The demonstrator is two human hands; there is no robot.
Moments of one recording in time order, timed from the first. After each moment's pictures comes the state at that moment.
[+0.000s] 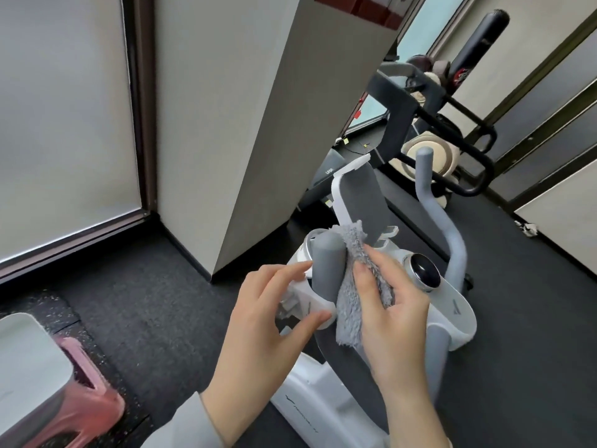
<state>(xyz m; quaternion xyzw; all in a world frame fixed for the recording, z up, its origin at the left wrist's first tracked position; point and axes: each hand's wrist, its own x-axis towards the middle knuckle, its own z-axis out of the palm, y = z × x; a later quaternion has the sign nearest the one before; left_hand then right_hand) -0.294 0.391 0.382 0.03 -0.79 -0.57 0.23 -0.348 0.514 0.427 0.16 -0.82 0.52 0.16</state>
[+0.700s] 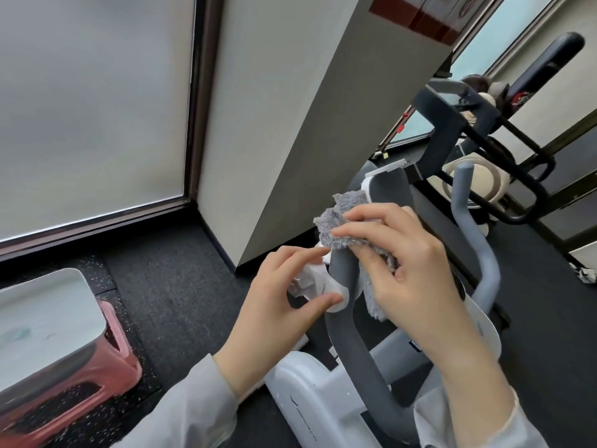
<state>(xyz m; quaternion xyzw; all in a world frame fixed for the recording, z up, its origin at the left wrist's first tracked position) -0.291 0.396 0.384 0.05 -0.76 -0.61 0.23 -0.369 0.512 0.477 0.45 -0.85 0.25 0.12</state>
